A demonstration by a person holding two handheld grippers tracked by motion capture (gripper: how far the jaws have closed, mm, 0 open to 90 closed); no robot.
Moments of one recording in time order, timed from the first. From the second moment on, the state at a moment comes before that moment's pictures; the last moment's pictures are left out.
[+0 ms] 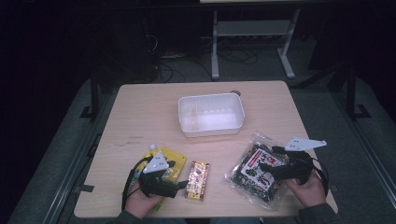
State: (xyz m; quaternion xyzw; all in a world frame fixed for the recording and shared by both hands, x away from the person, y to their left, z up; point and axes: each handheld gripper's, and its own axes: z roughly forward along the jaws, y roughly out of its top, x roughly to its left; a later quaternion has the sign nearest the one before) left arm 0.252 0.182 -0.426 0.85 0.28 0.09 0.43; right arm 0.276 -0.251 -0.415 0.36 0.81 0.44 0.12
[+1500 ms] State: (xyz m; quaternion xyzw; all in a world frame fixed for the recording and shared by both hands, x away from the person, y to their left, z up) left arm 0.286 0.036 -0.417 0.89 0.21 0.02 0.40; right arm 0.330 -0.329 -0.411 0.50 0.80 0.32 0.11
